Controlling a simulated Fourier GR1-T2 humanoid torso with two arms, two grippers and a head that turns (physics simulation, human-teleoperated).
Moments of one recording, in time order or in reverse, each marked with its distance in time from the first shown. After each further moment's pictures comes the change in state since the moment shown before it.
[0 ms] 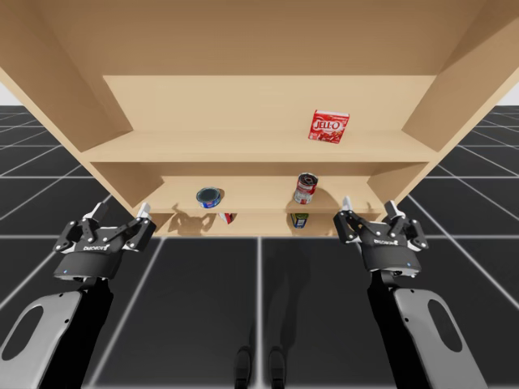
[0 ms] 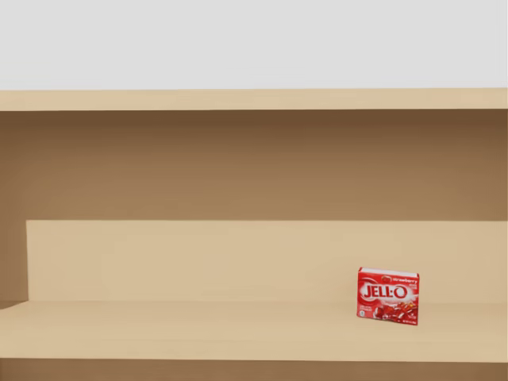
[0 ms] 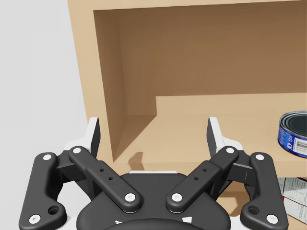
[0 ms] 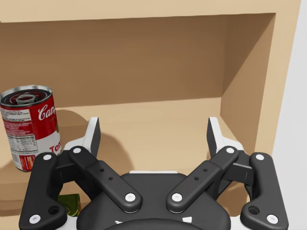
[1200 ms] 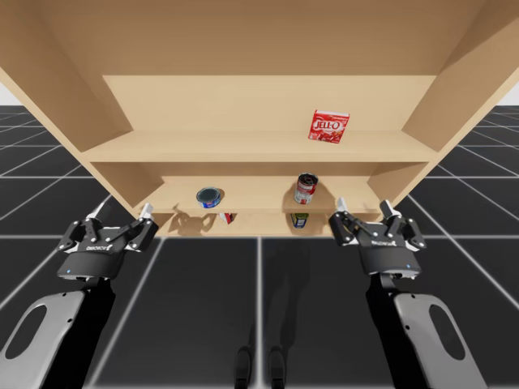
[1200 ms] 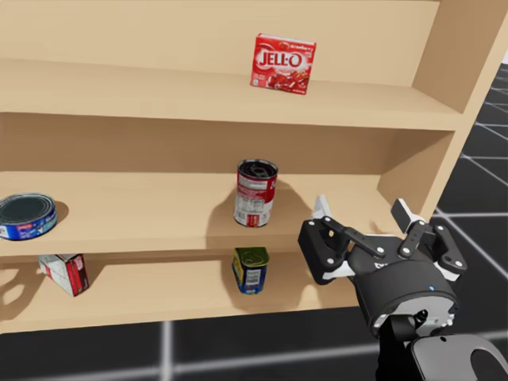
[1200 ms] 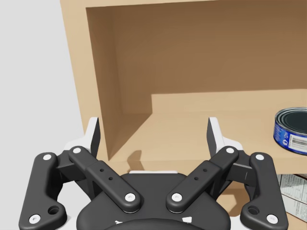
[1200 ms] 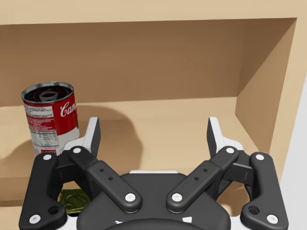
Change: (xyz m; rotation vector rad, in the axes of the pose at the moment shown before) left arm -0.002 -0.003 0.000 -0.013 0.005 -0.004; right arm 0.009 0.009 0.006 0.042 0.026 0.003
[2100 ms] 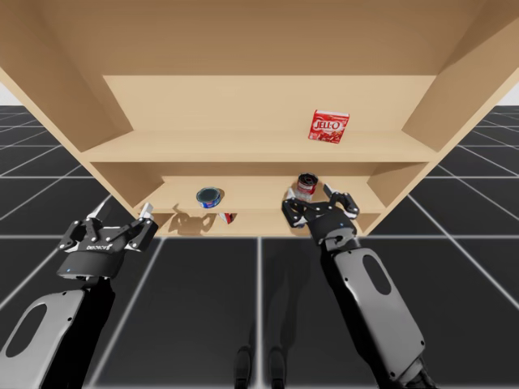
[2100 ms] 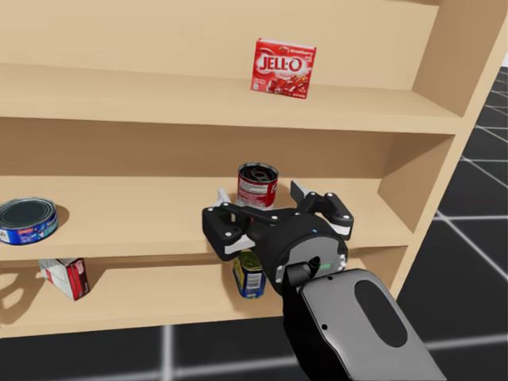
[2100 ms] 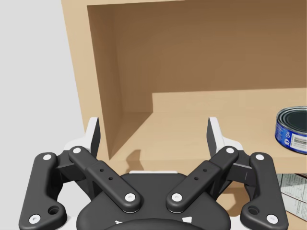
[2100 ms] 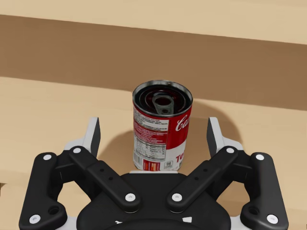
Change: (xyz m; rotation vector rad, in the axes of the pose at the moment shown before) left arm -0.001 0.001 -0.001 -0.001 0.007 0.003; right arm 0.008 0.078 -0.050 0.209 0.182 0.050
